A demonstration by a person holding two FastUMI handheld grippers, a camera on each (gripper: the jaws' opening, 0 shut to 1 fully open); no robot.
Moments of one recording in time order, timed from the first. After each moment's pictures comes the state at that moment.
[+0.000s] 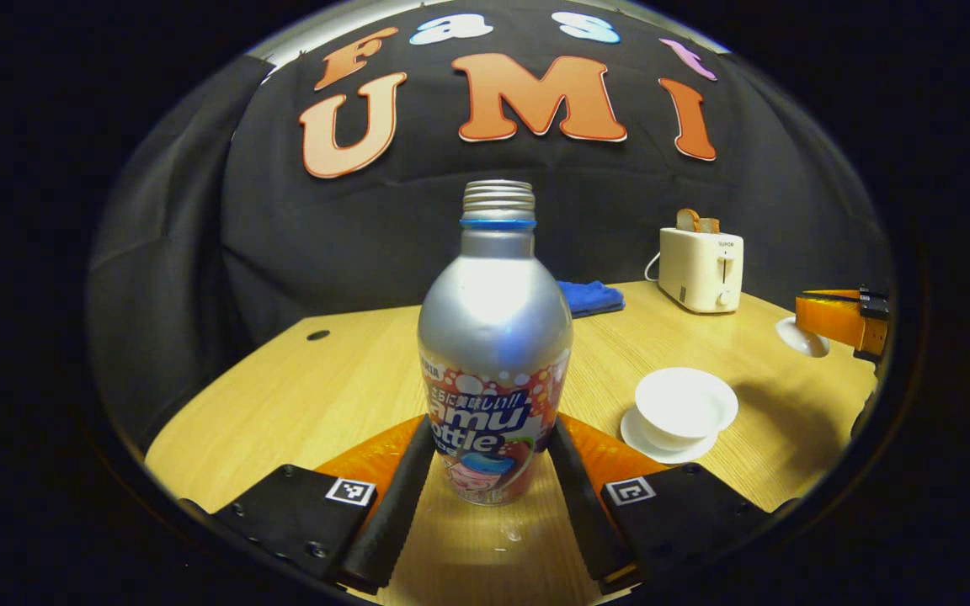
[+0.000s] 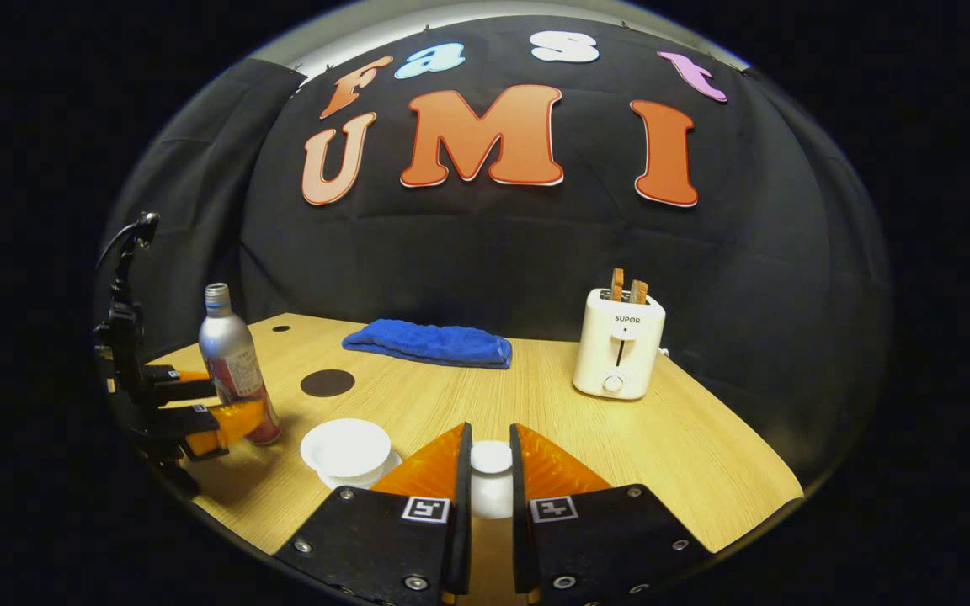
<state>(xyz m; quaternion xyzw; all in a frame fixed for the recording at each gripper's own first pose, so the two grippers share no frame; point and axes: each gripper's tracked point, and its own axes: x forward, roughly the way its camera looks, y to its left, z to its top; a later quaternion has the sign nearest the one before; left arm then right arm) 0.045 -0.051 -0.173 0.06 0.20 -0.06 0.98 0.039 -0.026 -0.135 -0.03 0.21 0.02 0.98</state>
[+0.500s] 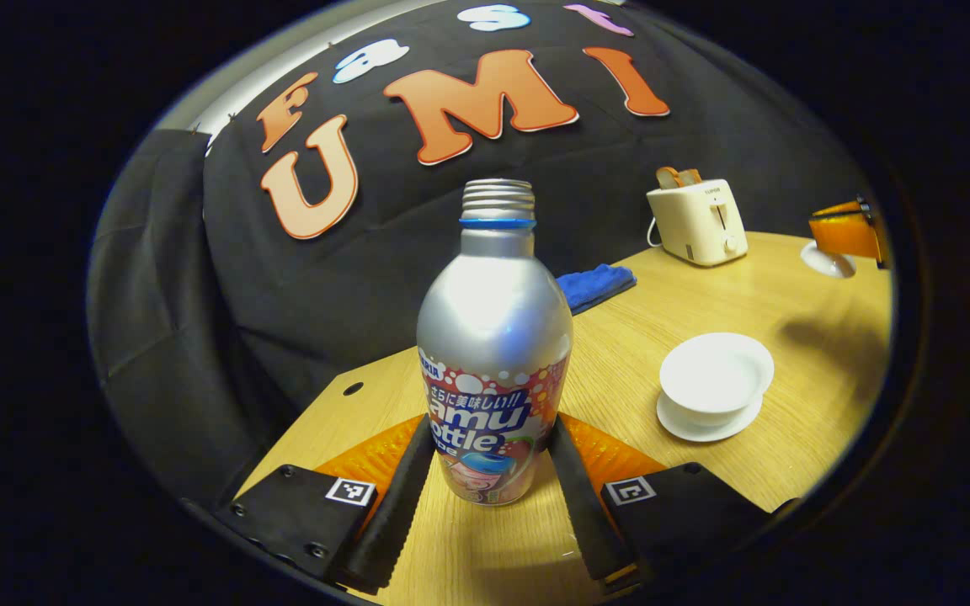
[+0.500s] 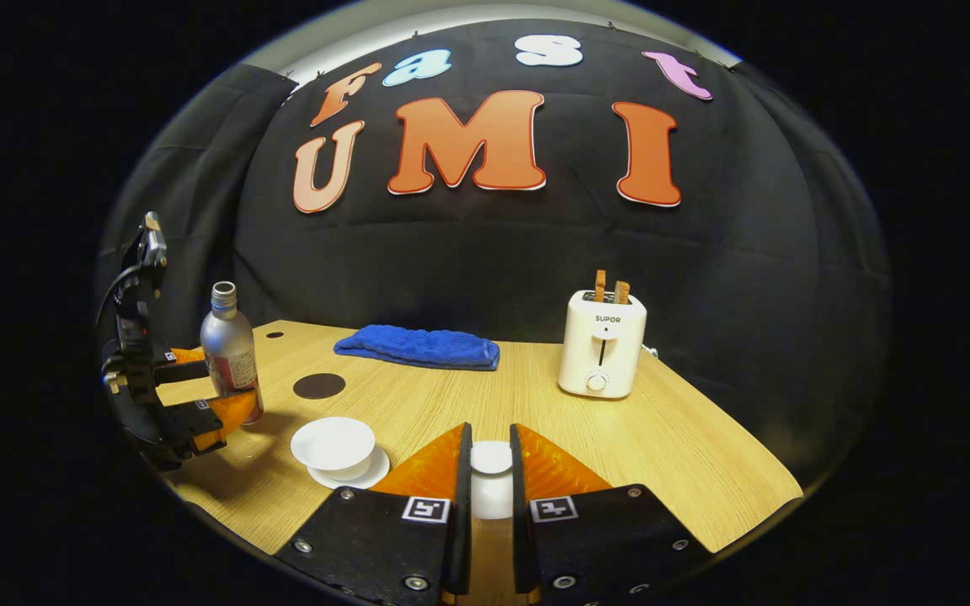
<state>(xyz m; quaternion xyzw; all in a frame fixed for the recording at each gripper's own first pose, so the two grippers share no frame) 0.049 -0.050 -0.177 0.21 0.19 -0.06 0.96 0.031 -0.047 -0.131 -0.02 0.19 0.00 0.98</state>
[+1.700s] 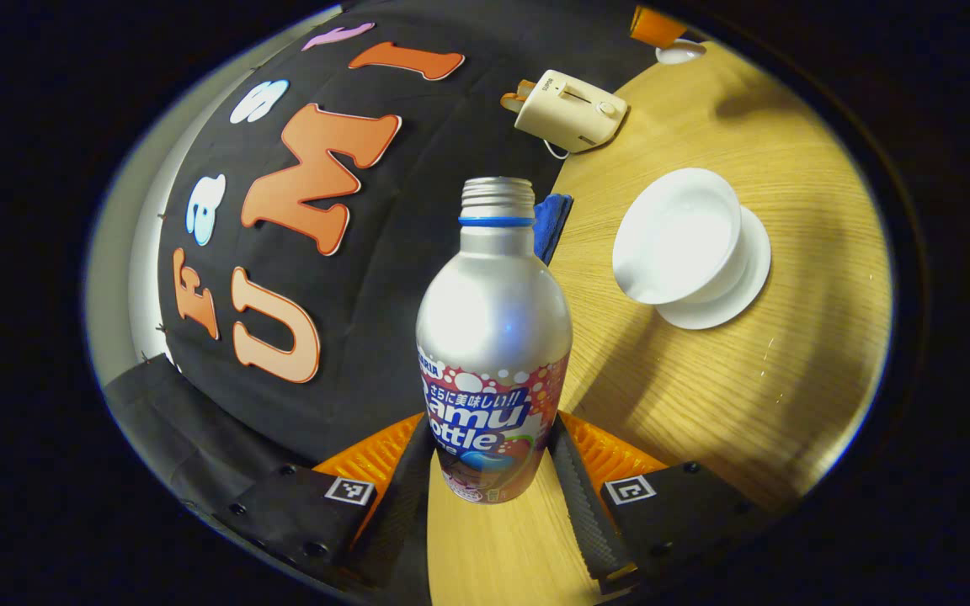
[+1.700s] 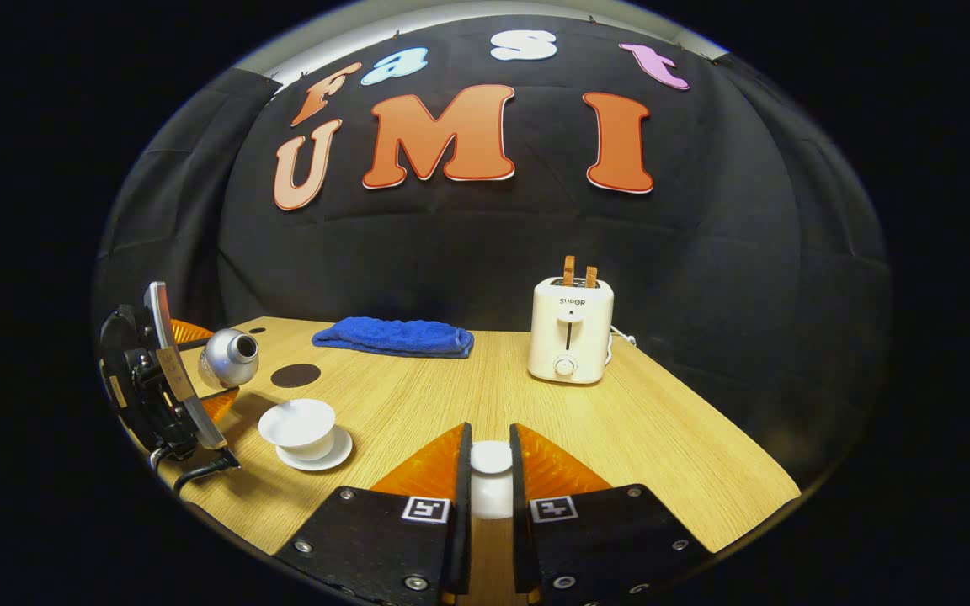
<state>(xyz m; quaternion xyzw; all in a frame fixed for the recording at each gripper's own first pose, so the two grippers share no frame) 0.053 -0.058 -0.182 0.56 0.14 -0.08 0.82 0.018 -0.082 -0.141 -0.02 0.20 -0.02 0.98</state>
